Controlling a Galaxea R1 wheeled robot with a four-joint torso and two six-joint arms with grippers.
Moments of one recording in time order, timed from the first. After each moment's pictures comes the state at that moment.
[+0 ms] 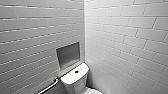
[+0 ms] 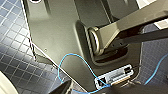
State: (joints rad) left arm 1.43 2.93 -2.61 2.58 -0.09 -2.28; right arm -1.56 2.88 -2.53 -1.47 0.12 1.77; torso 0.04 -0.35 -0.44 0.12
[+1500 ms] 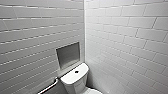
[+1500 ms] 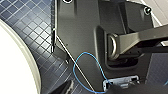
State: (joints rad) left arm 1.45 2.80 -2.54 1.38 -0.11 -1.29; right arm -1.54 2.89 -2.53 -1.47 0.15 1.77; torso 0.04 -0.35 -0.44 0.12
